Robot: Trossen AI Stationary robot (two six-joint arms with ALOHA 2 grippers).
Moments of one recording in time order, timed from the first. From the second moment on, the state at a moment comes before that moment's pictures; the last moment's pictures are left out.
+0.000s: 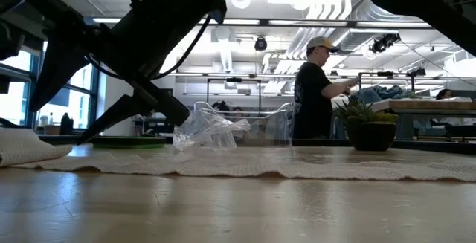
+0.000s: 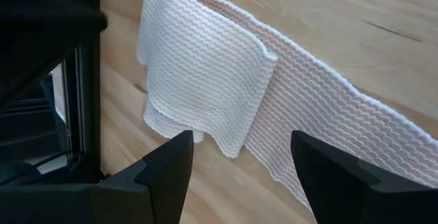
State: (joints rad) left arm -0.89 1.14 0.60 -0.97 -0.20 -2.13; right arm 0.19 2.62 2.33 -0.56 -0.02 1.46
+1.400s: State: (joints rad) left arm -0.84 1.31 0.45 -0.34 -0.32 -2.17; right arm 0.22 2.62 2.33 -0.57 0.00 1.46
